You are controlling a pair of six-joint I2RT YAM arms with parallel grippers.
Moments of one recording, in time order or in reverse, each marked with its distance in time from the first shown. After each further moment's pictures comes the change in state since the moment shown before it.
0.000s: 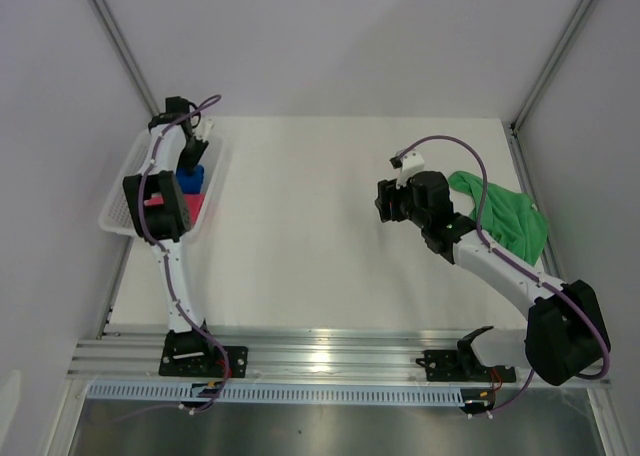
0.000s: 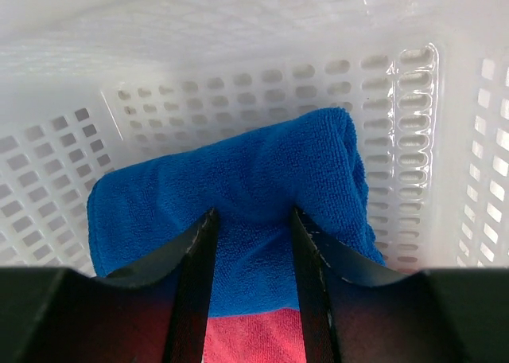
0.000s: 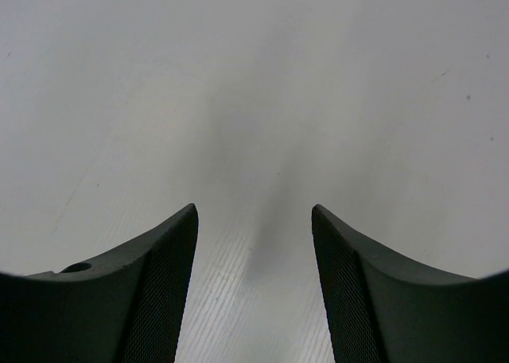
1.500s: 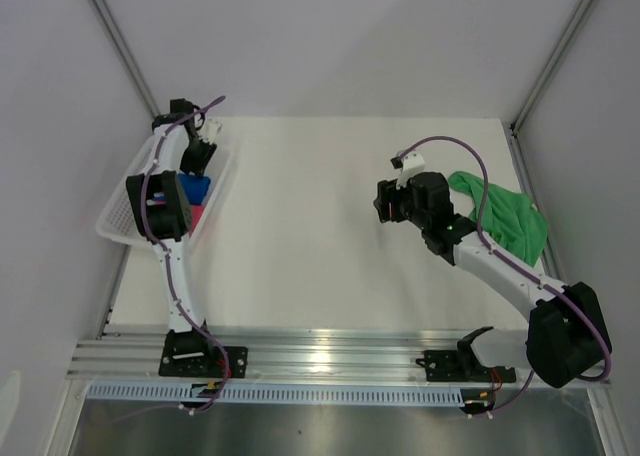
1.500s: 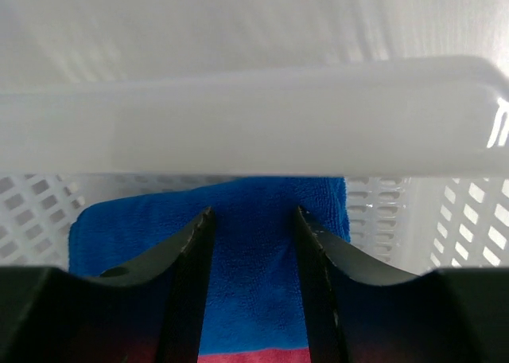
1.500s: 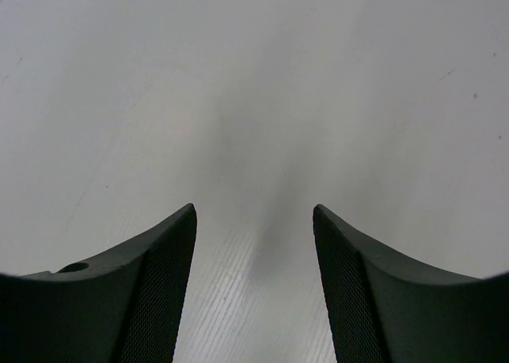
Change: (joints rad) left arm -0.013 0.015 0.031 -0.077 0.117 -0.024; right arm 0.006 -0.010 -0.003 0.002 -0.001 0.025
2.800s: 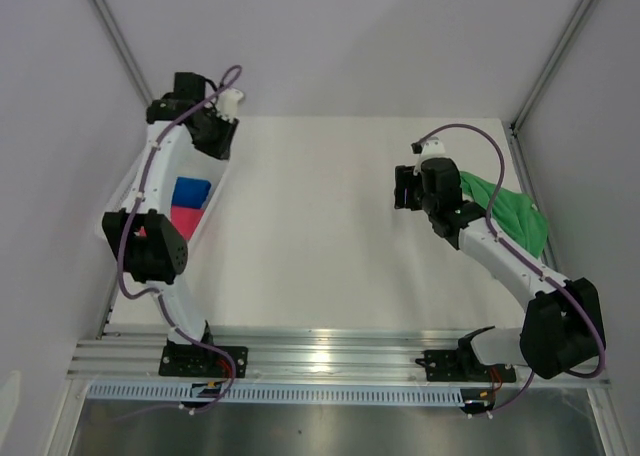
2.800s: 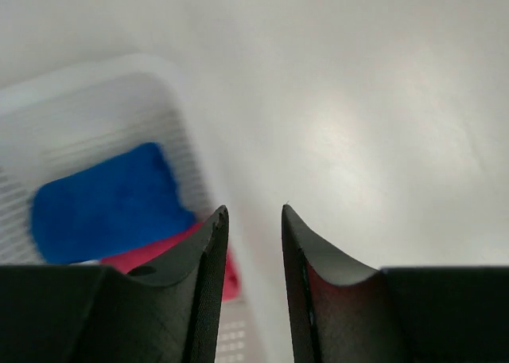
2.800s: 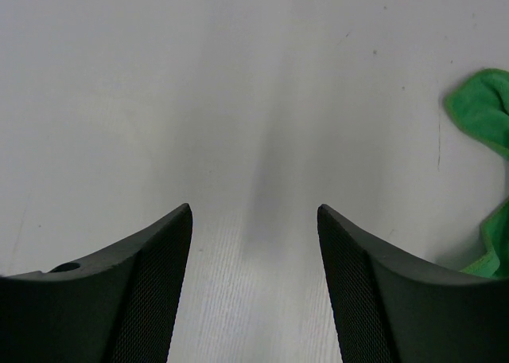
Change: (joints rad) left arm -0.154 -0.527 -0.221 -0.061 0.195 -0.105; right arm -0.098 0.042 0.116 -0.162 0.139 0.060
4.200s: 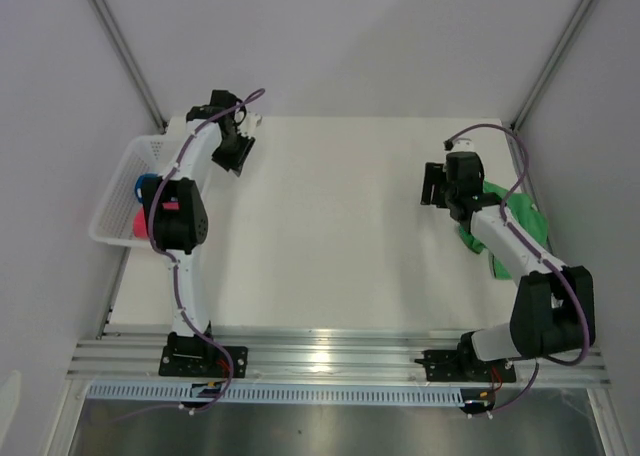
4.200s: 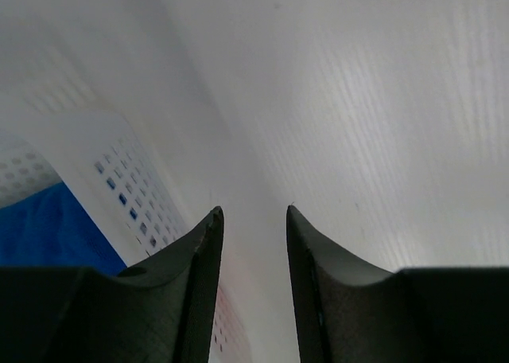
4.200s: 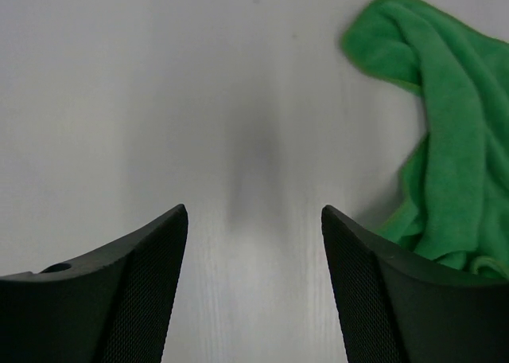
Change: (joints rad) left arm -0.062 0.335 0.064 0.050 -0.158 -0.059; right arm -0.171 0.047 -0.009 -0.078 -0.001 0.009
